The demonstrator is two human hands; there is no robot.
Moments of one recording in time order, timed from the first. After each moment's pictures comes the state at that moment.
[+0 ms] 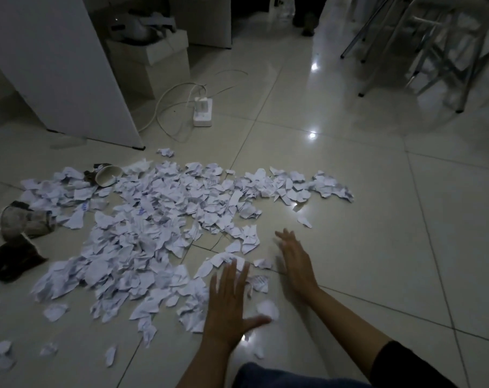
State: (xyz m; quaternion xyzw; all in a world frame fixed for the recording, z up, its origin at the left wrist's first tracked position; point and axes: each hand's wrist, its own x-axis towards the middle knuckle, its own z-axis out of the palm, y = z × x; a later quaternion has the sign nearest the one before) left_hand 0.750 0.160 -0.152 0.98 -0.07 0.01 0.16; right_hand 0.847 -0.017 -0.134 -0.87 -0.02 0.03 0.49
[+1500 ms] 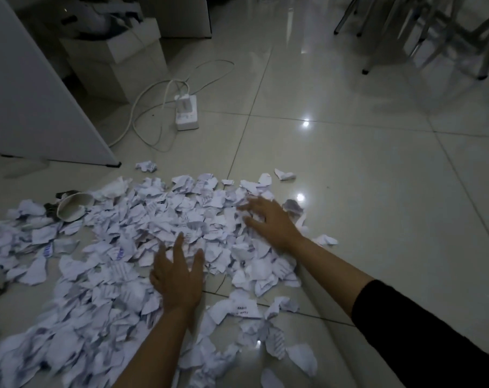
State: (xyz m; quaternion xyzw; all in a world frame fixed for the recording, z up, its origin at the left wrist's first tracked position) left_hand 0.907 0.256 -0.148 0.92 0.24 0.07 0.30; right_hand 1.023 0.046 -0.151 -0.89 -0.19 0.06 0.41
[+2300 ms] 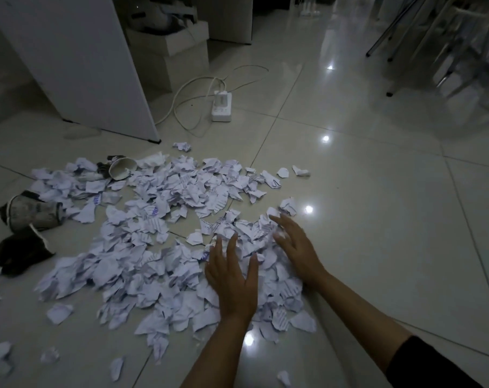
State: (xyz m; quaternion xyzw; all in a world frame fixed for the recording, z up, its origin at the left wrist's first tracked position) left_hand 0.811 0.169 -0.146 0.89 0.18 0.17 0.38; right_hand 0.905 0.021 -0.148 -0.89 -0.14 0.05 0.44
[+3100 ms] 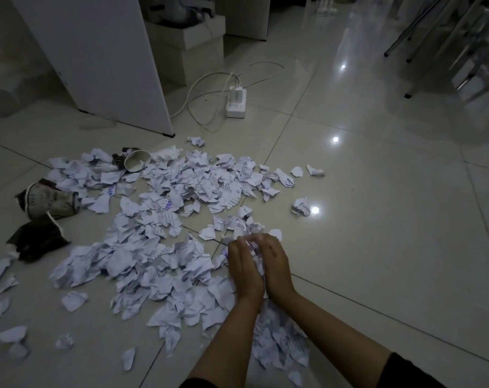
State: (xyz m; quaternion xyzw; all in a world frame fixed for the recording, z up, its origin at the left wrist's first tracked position) left_hand 0.836 0.164 -0.124 0.64 0.31 0.16 0.68; right_hand 0.851 0.115 -0.140 -0.73 -0.06 0.02 0.68
